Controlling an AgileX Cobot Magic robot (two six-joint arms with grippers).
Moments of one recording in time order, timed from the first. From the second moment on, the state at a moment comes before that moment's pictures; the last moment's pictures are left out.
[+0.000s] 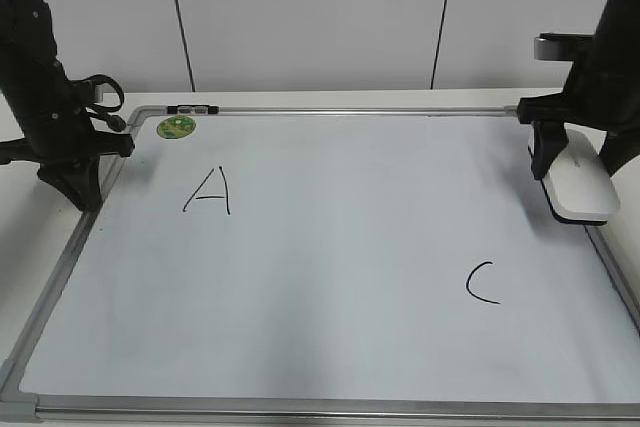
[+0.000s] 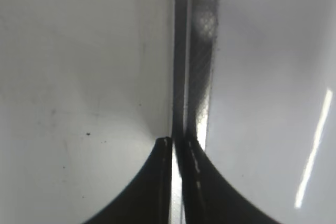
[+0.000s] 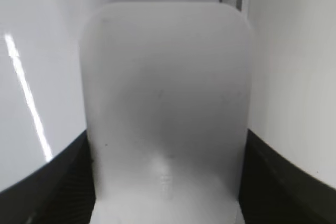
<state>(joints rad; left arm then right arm) -0.07 2.31 -1.79 -0.10 1.14 -0.07 0.02 2.06 -1.68 0.03 1.23 0.08</state>
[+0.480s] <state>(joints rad) -0.07 2.31 -1.79 -0.10 1.14 -0.07 -0.05 2.13 -1.68 0.10 1.22 -0.03</state>
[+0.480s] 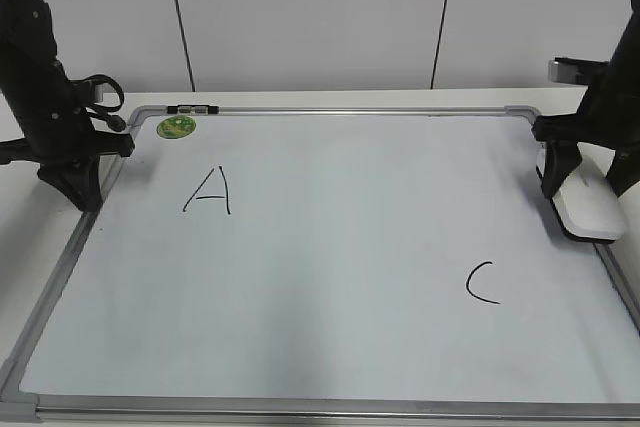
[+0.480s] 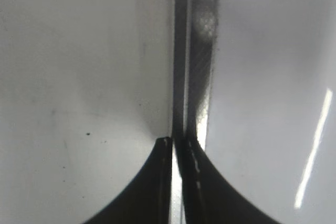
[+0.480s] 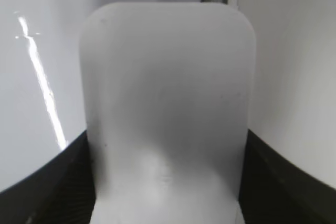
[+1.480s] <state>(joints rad) -0.07 2.31 -1.79 -0.10 1.14 -0.07 -0.05 2.13 -1.68 0.10 1.10 -0.04</state>
